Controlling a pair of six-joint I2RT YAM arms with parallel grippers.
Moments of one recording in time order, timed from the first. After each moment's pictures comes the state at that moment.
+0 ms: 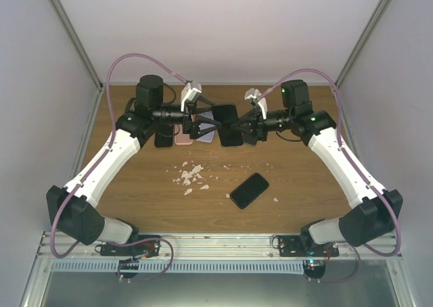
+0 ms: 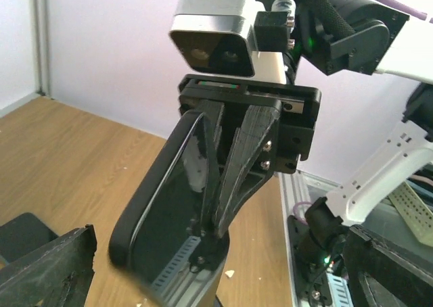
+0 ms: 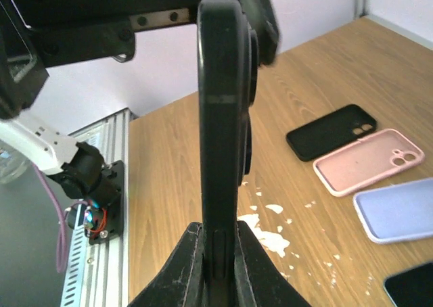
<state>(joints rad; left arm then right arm) -0.40 1.40 1.34 -0.24 1.05 -0.03 0.39 1.39 1.37 -0.62 -0.98 -0.23</state>
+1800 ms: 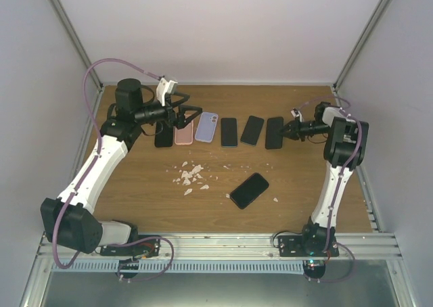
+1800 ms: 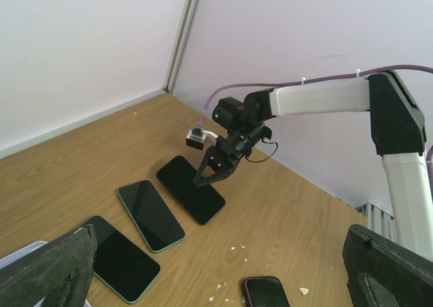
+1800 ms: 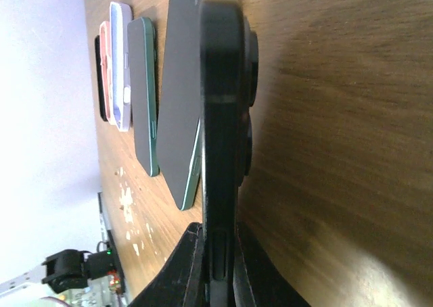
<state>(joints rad) -0.23 1.31 1.23 -0.19 0.85 -0.12 -0.23 2.32 1.68 -0.97 -1.06 -0.24</state>
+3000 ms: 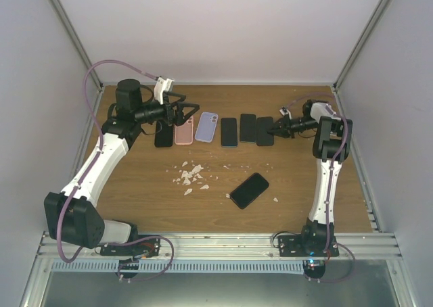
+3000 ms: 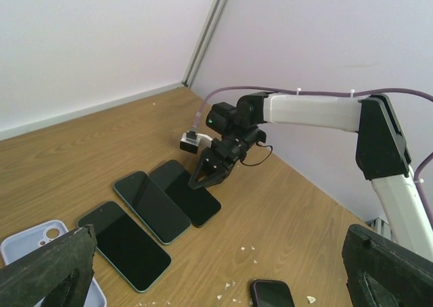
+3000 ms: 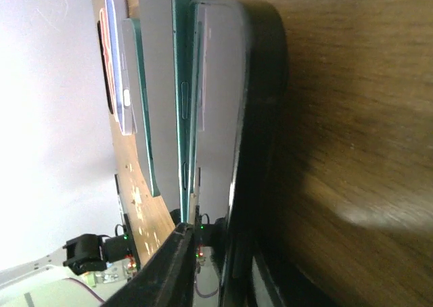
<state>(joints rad) -0.19 1.35 1.20 -0.15 0.83 -0.18 -0.15 2.58 2.01 -1.19 -1.11 -0.29</state>
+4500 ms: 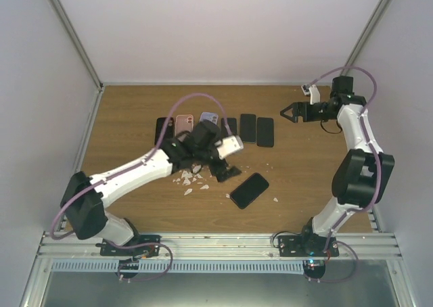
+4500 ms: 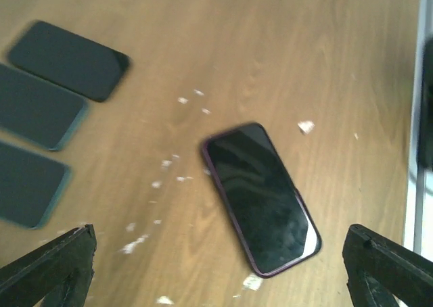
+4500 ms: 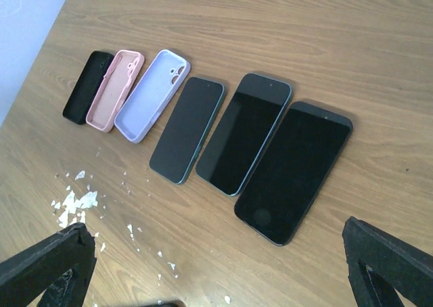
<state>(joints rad) -0.78 1.45 1.20 -0.48 0.32 0.22 -0.18 1.76 1.54 -0.88 -0.81 -0.29</state>
